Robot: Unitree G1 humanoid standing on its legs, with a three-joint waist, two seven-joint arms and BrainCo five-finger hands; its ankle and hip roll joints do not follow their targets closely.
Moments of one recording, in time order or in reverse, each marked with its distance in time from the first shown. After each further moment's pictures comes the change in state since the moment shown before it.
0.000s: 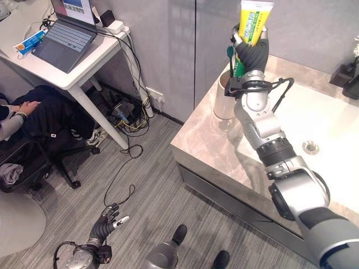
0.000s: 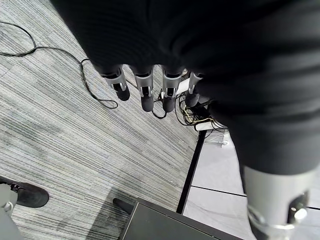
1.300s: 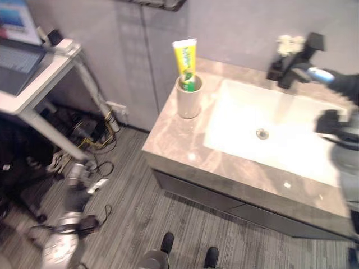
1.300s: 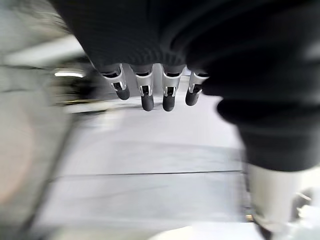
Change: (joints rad) left arm 0.043 -0.054 0.441 -0.515 0.098 -0.088 0.112; right arm 0.856 -0.529 -0.648 -0.938 -0.685 0.028 -0.048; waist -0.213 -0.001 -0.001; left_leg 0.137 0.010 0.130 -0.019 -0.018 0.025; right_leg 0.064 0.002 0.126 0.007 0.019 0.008
